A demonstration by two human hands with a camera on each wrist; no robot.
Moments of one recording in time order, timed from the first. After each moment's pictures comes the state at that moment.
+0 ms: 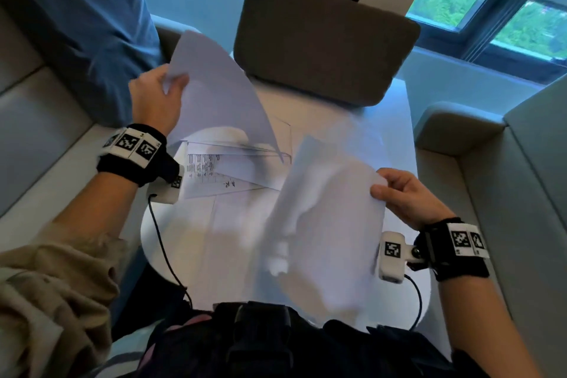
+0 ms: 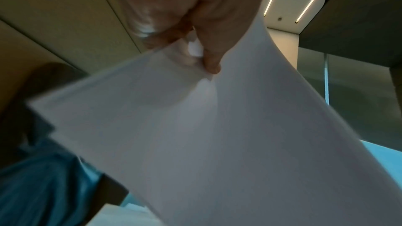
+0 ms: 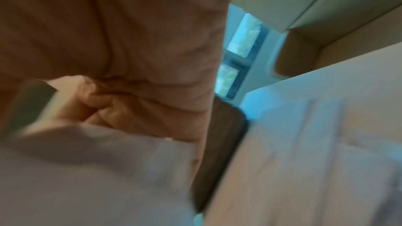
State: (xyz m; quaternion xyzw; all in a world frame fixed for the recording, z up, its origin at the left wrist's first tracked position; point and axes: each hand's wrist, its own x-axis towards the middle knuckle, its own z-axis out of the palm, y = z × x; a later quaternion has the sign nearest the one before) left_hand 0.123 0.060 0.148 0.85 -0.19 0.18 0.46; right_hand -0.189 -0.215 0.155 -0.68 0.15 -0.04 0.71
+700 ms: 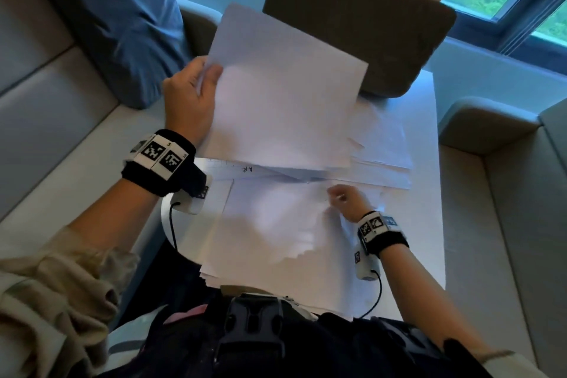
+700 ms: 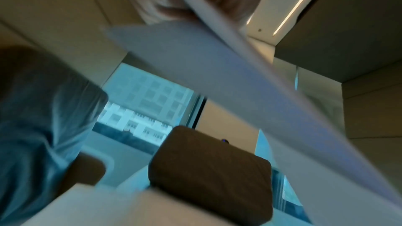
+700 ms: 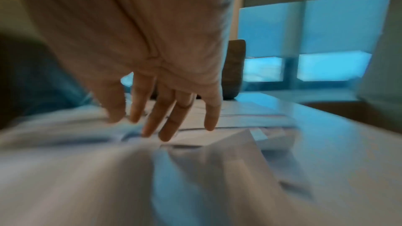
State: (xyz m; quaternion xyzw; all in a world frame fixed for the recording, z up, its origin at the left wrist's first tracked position) left_hand 0.071 0.067 0.147 0.77 -0.24 0.22 0.55; right_hand -0.125 -0.206 -0.002 -0.90 0.29 0.10 0.30
